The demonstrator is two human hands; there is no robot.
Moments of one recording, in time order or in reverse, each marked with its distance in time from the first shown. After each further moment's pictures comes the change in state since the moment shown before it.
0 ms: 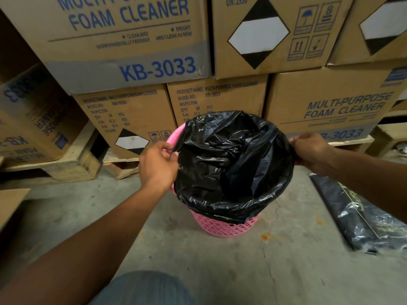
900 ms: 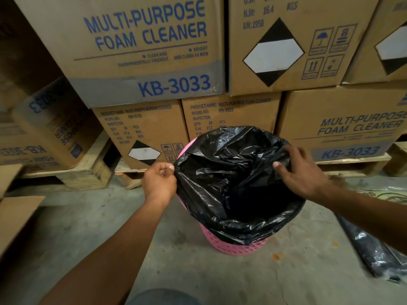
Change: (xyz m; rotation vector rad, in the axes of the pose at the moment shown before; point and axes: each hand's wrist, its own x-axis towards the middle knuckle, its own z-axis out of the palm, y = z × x) left_hand 0.017 -0.027 0.001 -0.326 0.057 -0.263; right_hand -0.033 -0.001 0.032 -0.649 -0.003 -0.443
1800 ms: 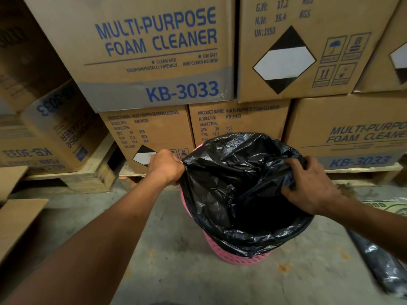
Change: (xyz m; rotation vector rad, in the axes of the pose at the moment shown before) left_hand 0.036 0.057 -0.006 0.555 -0.209 0.048; right_hand -0.002 -0.012 0.001 -0.327 -0.099 0.044
